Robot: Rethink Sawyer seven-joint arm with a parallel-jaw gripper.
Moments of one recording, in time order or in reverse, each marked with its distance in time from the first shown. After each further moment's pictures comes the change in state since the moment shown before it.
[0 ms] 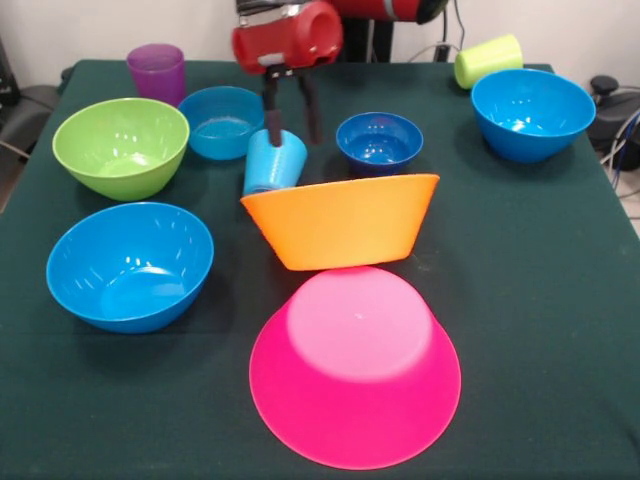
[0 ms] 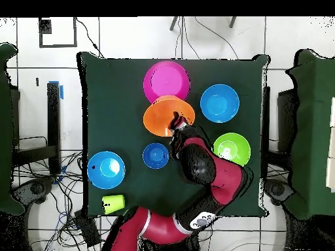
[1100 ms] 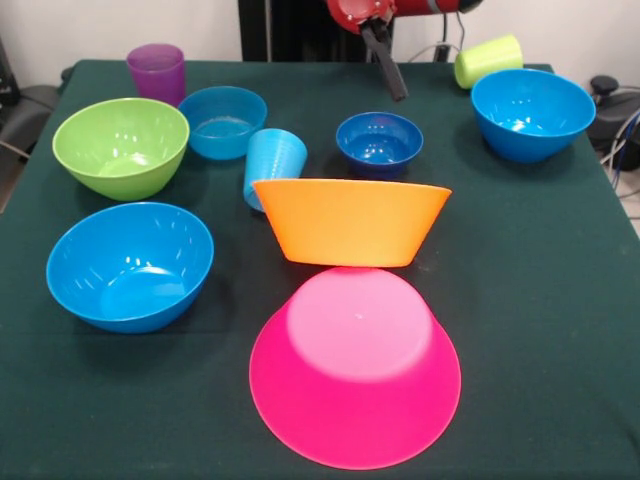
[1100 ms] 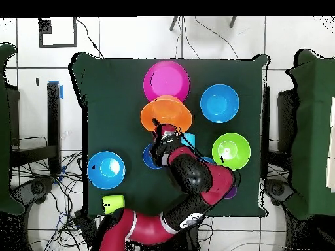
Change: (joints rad) arm 0.177 -0.081 0.221 0.059 0.132 0.128 0.882
